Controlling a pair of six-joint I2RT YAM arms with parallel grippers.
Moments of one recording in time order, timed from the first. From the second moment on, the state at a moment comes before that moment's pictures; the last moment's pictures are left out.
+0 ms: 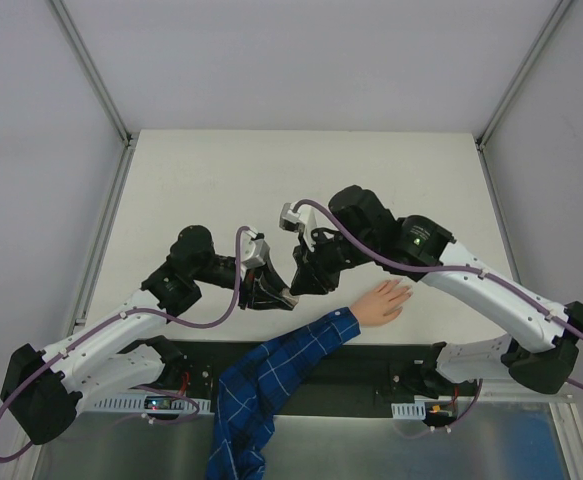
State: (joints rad) left arm -0.69 0.90 0.59 0.19 1.10 -0.14; right arm 1.01 1.29 1.43 -0.85 -0.50 0.01
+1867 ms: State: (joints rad) left arm -0.69 0.83 0.55 0.20 0.90 -0.07; right arm 1.17 1.09 1.34 -0.74 0.00 0.27
